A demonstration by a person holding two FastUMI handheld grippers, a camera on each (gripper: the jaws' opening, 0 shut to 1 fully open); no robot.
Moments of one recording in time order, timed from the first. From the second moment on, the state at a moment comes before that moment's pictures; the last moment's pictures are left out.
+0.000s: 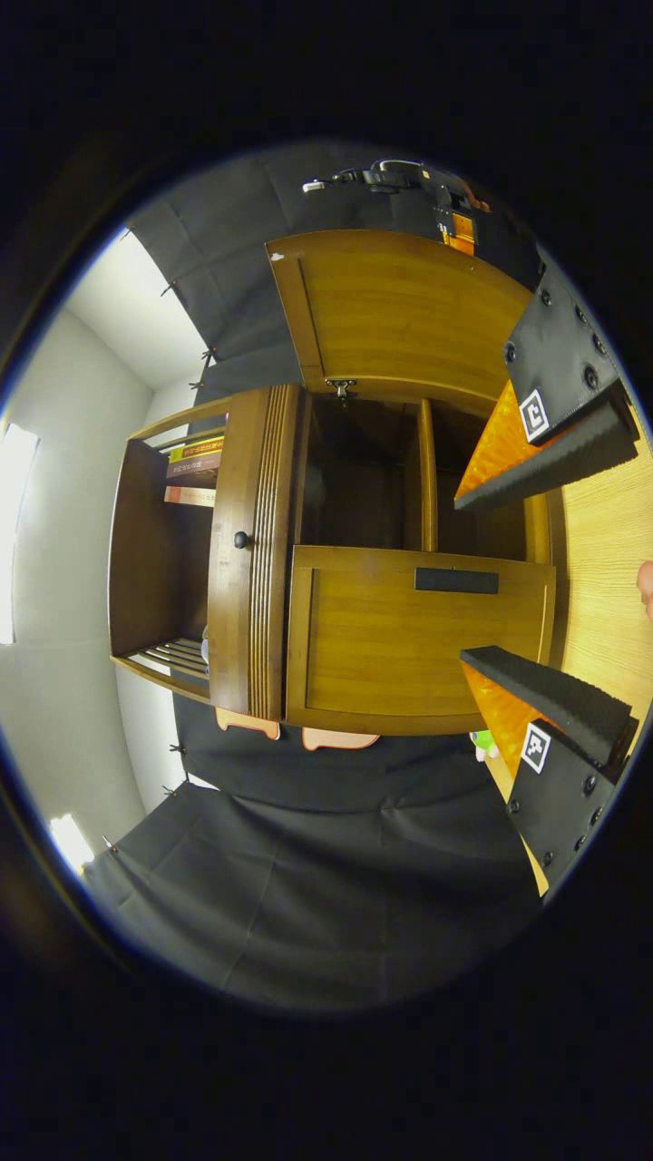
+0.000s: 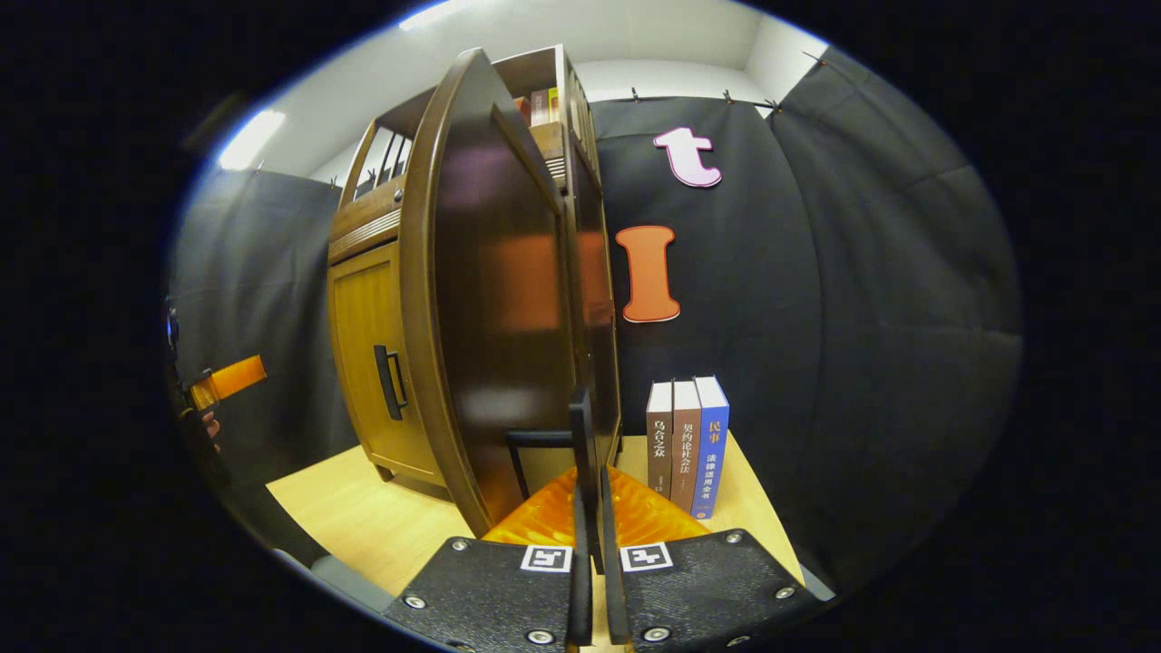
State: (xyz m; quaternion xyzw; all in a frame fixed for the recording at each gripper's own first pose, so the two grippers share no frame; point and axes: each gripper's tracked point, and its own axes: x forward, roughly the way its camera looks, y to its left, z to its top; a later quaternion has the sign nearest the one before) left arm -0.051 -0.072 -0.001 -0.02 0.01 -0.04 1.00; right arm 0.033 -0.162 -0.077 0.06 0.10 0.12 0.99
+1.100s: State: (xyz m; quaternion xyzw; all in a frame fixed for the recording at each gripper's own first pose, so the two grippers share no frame) left arm -0.023 -0.082 -0.028 -0.02 0.04 -0.07 1.00; right arm -0.062 -0.167 -0.033 0.08 0.06 0.01 1.00
